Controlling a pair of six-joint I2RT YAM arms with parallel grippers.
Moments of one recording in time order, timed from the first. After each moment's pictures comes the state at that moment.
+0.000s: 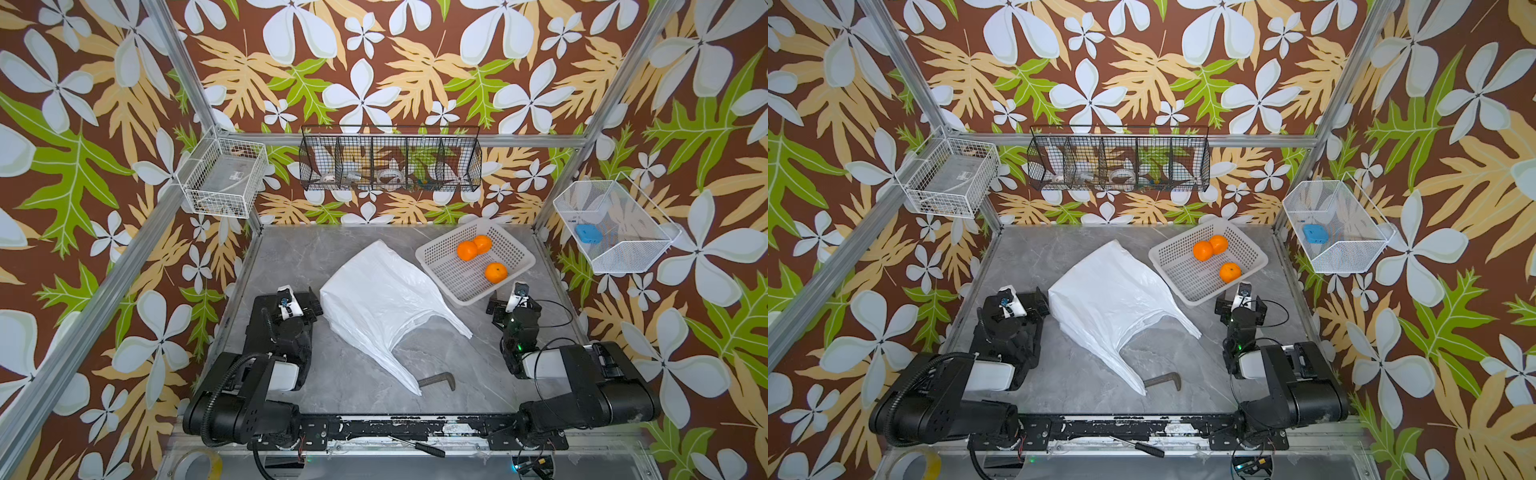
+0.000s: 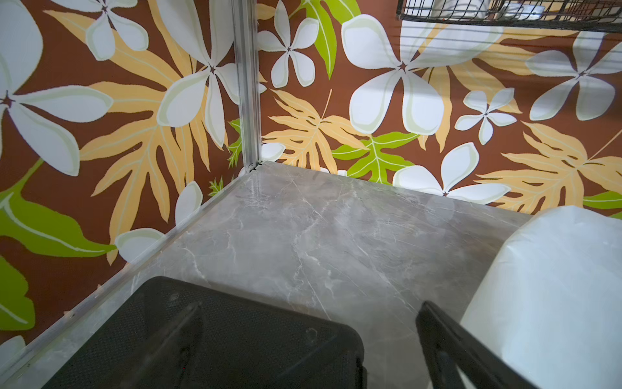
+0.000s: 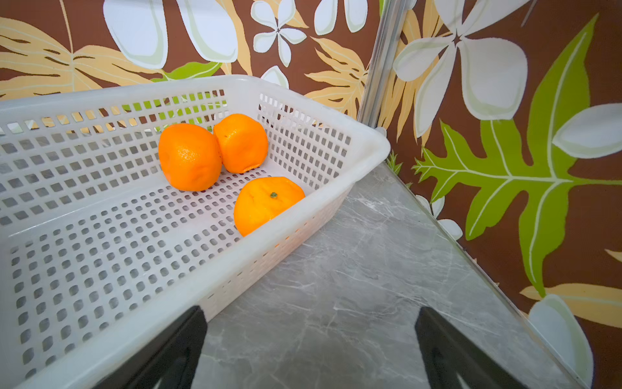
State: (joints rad) left arm -0.15 1.38 0.12 1.20 -0.47 -0.12; right arm 0.08 1.46 0.21 1.03 0.38 0.00
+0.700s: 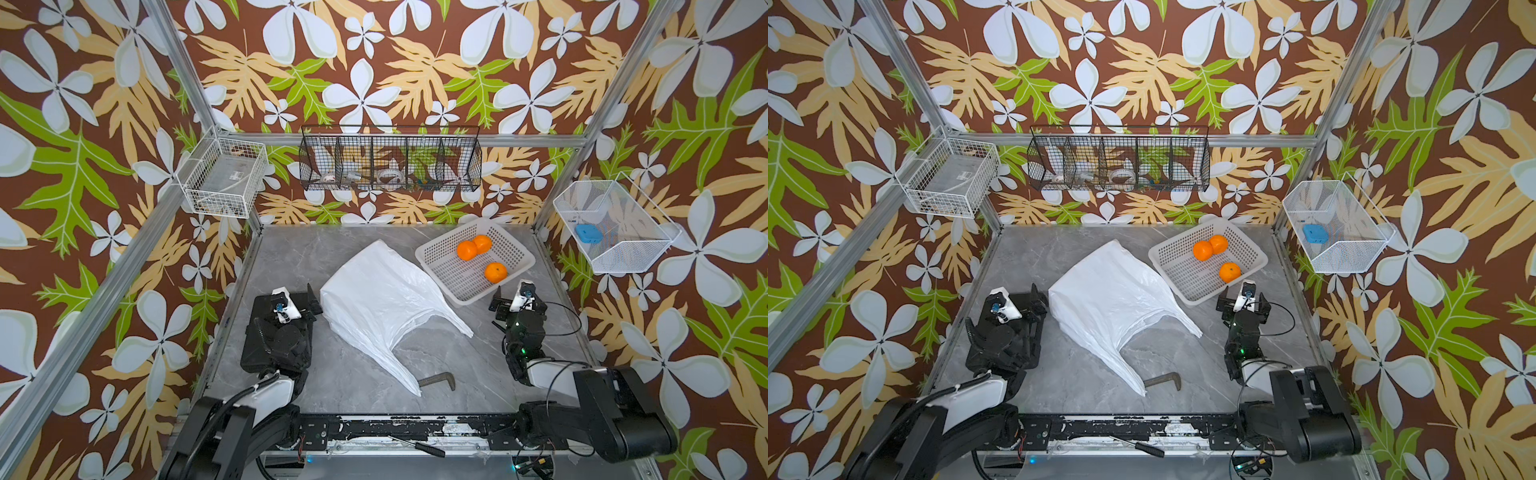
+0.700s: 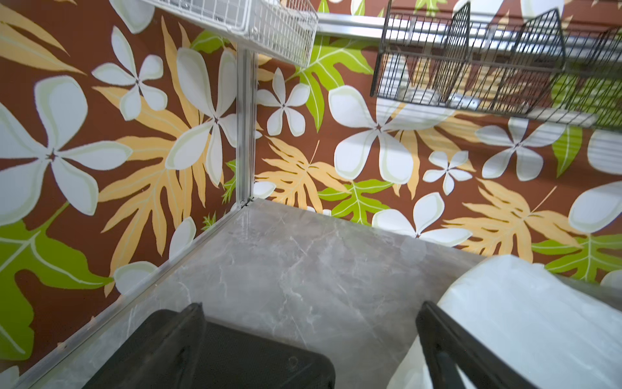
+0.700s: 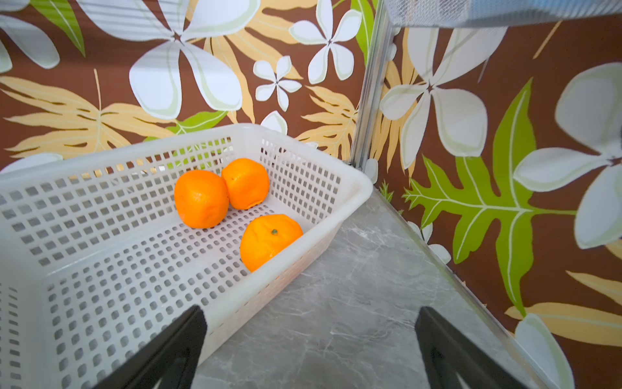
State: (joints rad) left arm -0.22 0.98 0.14 0.93 -0.56 -0.16; right arm 0.10 1.19 0.19 0.91 0.42 0.01
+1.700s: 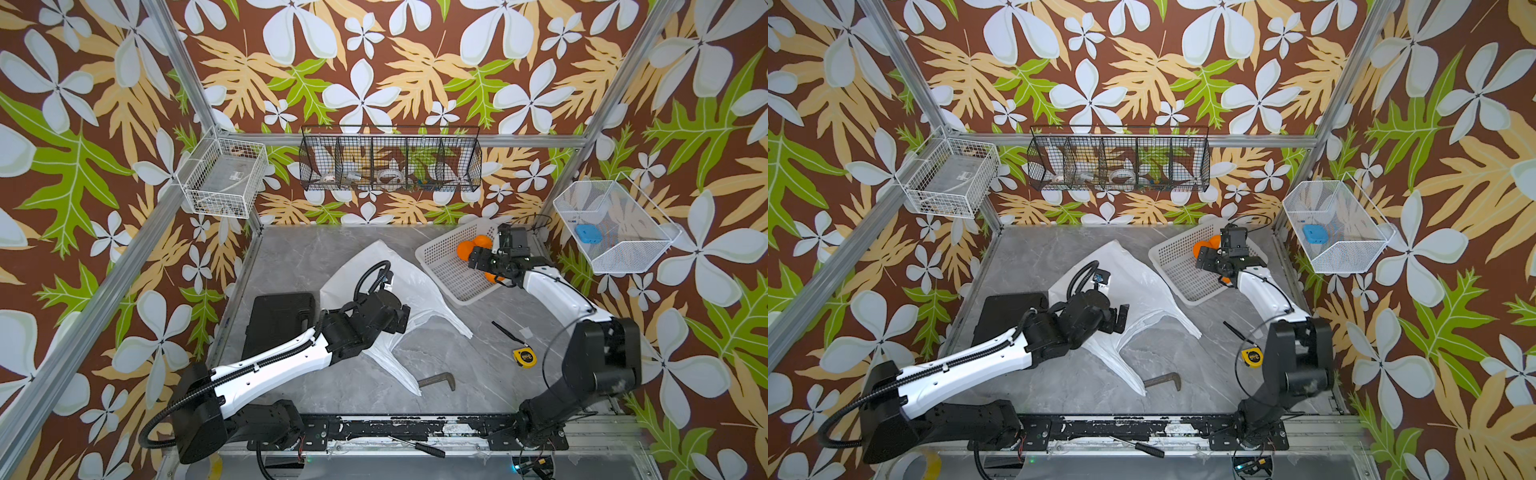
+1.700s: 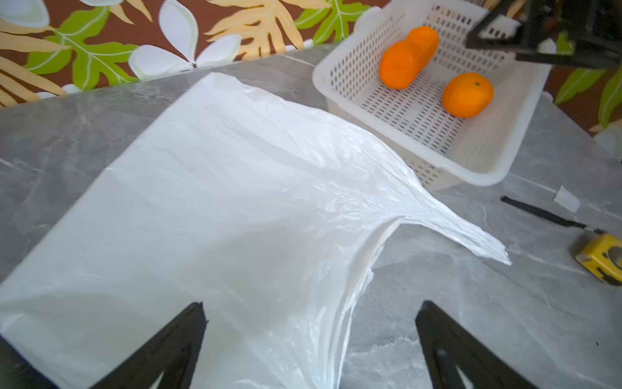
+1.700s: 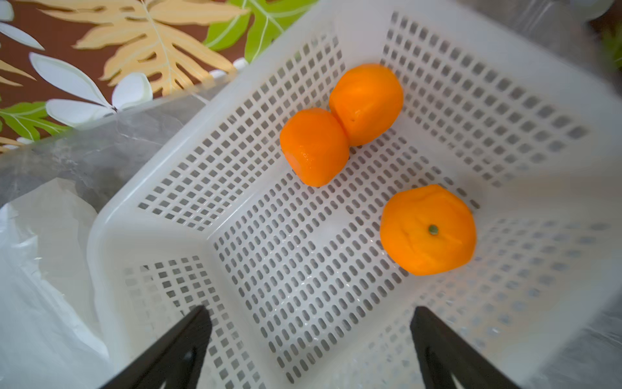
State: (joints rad) left arm -0.98 1.30 0.99 -0.41 -0.48 -0.43; right arm 0.07 1.73 1.33 -0.42 -0.03 0.34
